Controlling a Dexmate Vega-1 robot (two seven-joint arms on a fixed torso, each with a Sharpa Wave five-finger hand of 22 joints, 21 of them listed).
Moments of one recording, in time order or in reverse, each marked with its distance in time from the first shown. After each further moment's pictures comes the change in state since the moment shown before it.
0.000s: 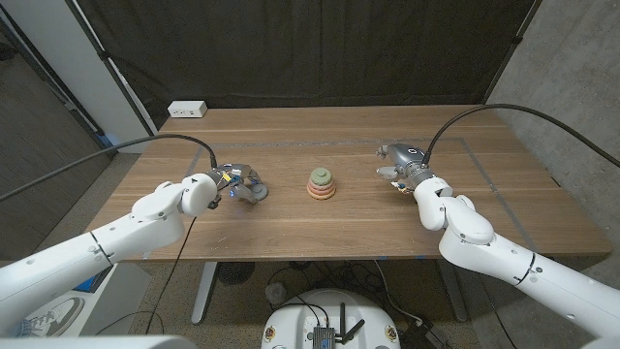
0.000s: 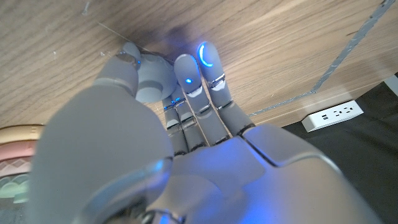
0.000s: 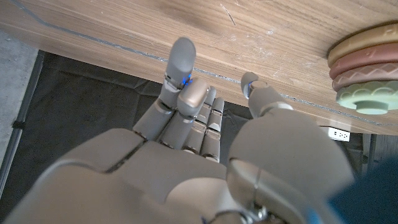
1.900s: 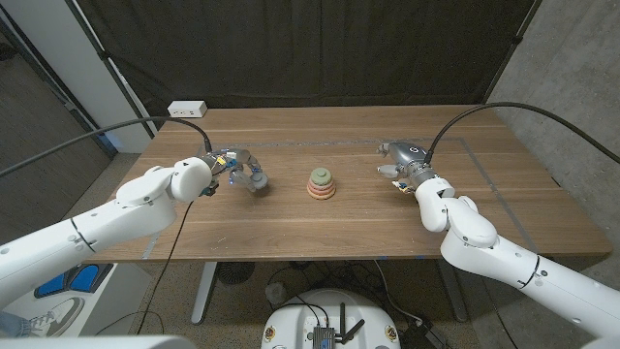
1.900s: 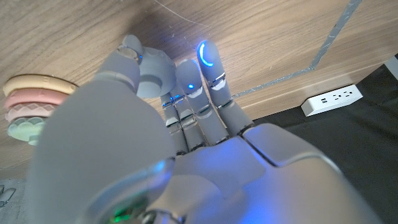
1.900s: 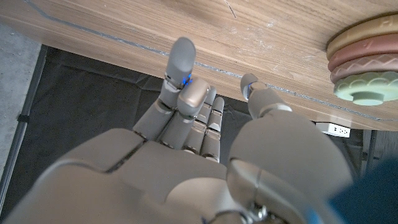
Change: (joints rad) left arm -0.011 0.078 -0.079 -0.124 -0.095 0.033 -0.027; left_hand 0.036 0.008 0.011 0.003 0.014 0.064 -0.022 0.027 0.038 0.056 0.014 -0.021 0.053 0.028 -0.013 0.006 0.071 0.023 -0.009 0.000 -0.003; right arm -0.020 -0.012 0.008 -0.042 -0.017 -0.023 -0.004; right_hand -0.013 0.013 0.000 0.000 0.004 0.000 0.000 0.000 -0.003 0.005 0.002 -0.006 0.000 0.000 0.000 -0.005 0.005 0.000 0.000 0.000 0.000
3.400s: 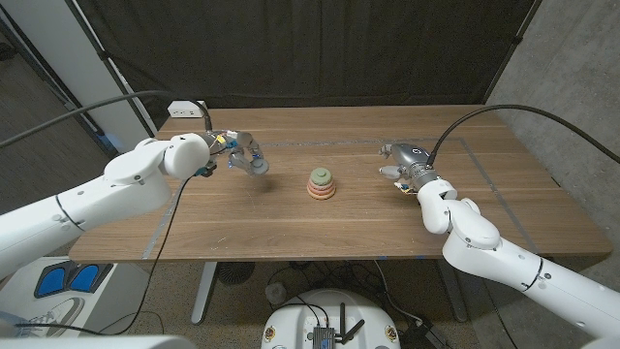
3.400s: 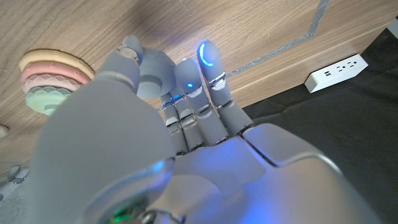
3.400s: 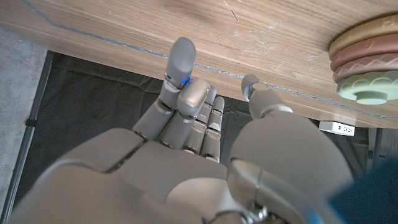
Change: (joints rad) left arm -0.093 0.034 -0.011 -0.077 0.014 0.016 -0.137; left_hand -0.002 0.001 0.000 0.000 0.011 0.008 0.003 -0.016 0.007 0.011 0.001 -0.028 0.002 0.007 -0.004 -0.018 -0.001 0.000 0.000 0.000 0.003; right arm -0.014 -0.005 0.015 -0.006 0.030 -0.007 -0.019; right_hand -0.012 -0.001 -0.004 -0.004 0.010 0.004 0.004 0.000 0.002 0.007 0.000 0.001 0.000 0.000 0.000 0.000 0.000 0.000 0.000 0.000 0.001
